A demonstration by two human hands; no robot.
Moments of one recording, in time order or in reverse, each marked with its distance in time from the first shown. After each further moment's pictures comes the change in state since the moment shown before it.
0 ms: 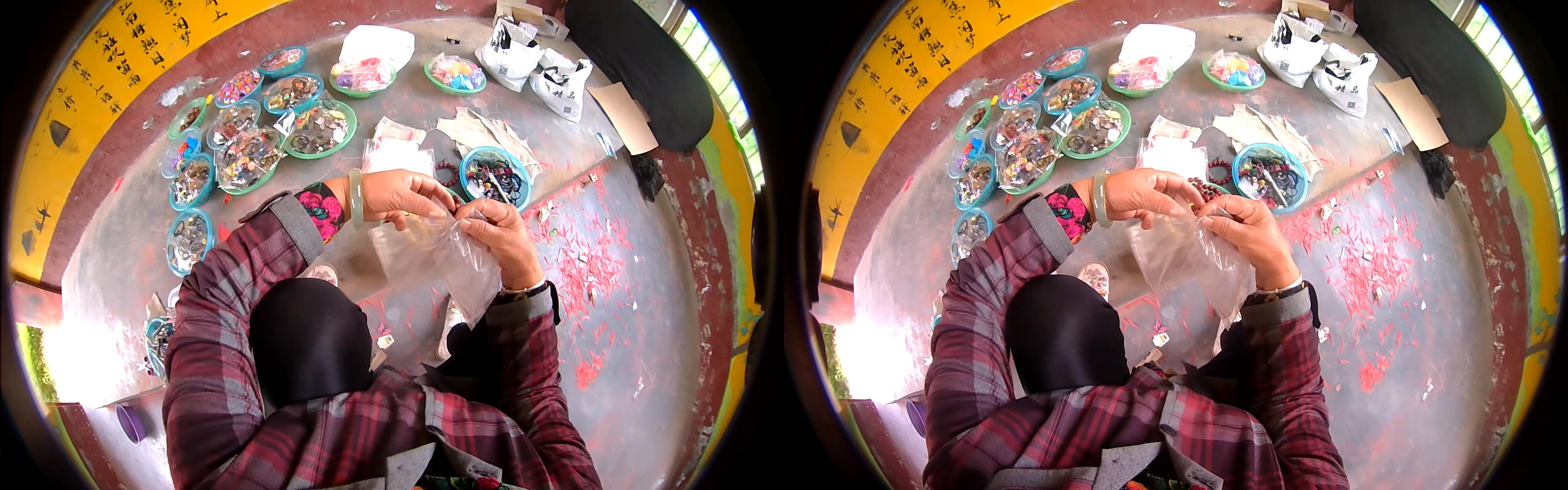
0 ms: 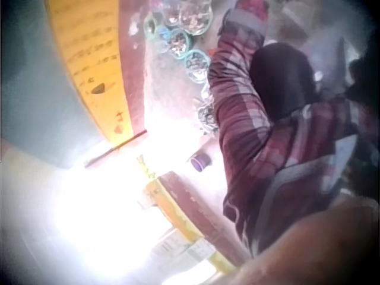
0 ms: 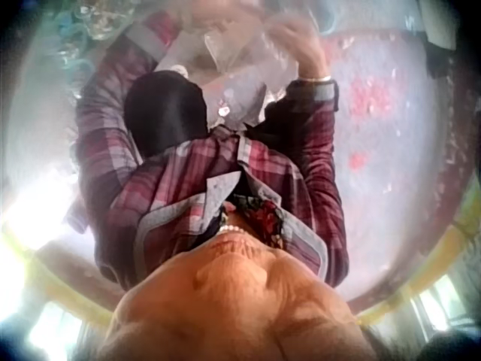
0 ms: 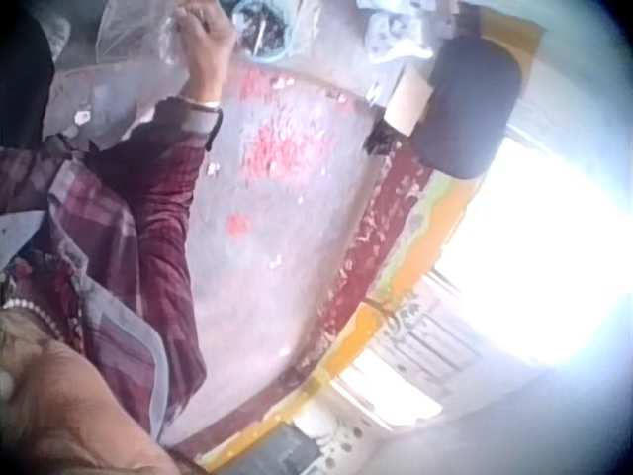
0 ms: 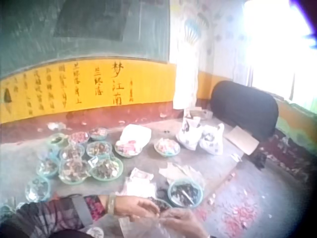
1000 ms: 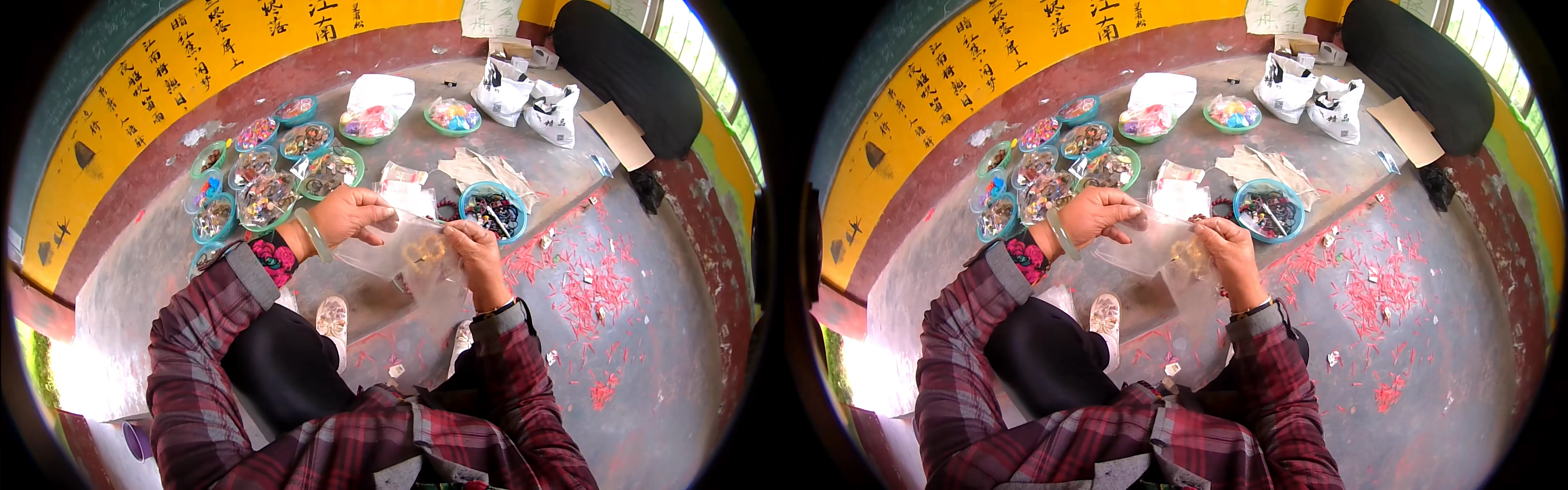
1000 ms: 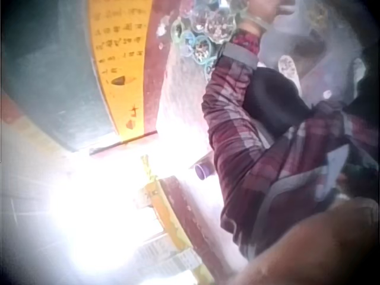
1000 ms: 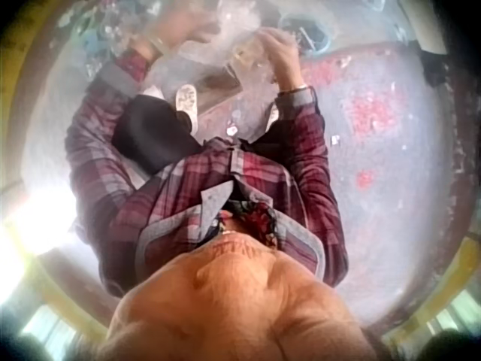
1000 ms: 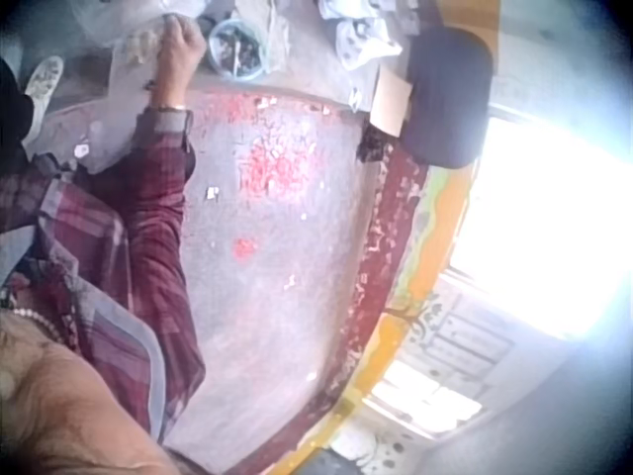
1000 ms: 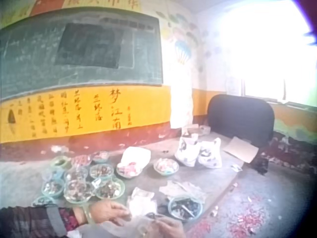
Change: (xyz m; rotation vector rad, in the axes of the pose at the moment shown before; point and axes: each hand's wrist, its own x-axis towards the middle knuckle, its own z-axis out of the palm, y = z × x) left_hand -0.076 0.029 0.030 0.196 0.486 0.148; right_hand 0.003 0.025 0.022 0.205 0.253 -0.106
